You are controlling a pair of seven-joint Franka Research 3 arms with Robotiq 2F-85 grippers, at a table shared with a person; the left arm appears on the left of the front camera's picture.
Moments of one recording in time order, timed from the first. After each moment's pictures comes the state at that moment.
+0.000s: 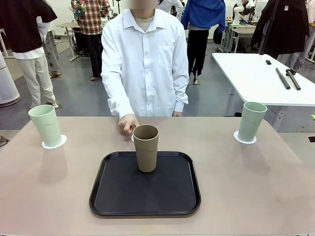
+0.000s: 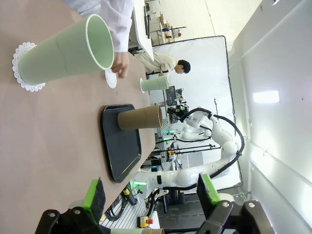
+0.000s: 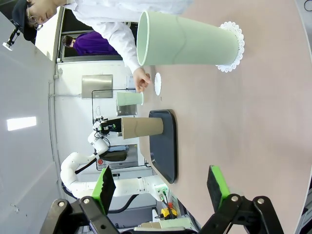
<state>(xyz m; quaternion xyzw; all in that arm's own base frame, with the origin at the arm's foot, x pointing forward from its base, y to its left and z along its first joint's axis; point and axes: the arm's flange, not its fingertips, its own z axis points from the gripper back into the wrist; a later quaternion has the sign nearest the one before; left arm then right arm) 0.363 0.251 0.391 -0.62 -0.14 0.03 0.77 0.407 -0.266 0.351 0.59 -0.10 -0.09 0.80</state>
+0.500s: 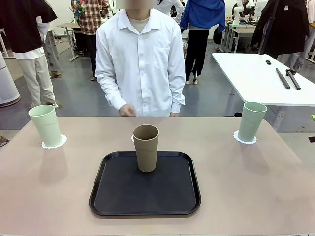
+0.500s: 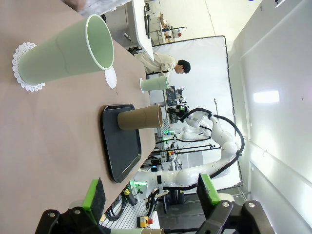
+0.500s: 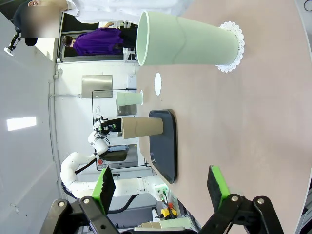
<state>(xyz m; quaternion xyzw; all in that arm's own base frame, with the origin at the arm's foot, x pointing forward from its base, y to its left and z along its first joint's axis) 0.363 0.251 0.391 -0.62 -0.14 0.03 0.77 0.407 -0.266 0.351 0.59 -0.10 -0.09 0.80</state>
